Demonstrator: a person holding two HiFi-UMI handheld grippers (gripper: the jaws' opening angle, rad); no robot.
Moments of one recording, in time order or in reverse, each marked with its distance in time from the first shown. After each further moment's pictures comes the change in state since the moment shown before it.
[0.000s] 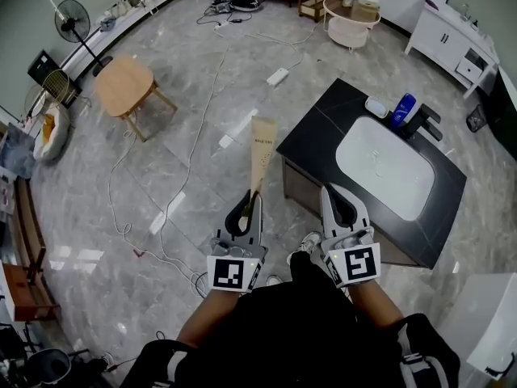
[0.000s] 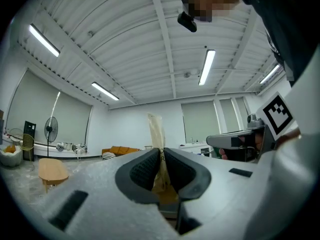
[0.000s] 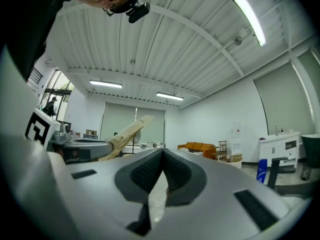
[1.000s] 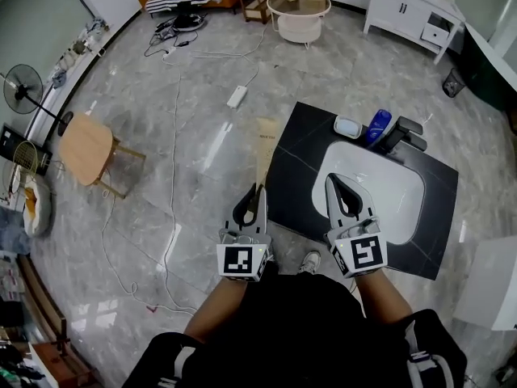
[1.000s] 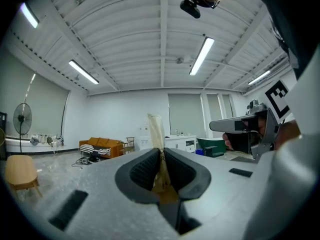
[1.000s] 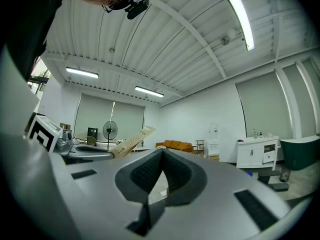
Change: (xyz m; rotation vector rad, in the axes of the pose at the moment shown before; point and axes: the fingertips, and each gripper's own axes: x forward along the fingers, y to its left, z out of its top) left arm 0.259 -0.012 -0.061 -0.017 0.106 -0.229; right arm 0.115 -0.195 -0.013 -0.018 0.043 -0.242
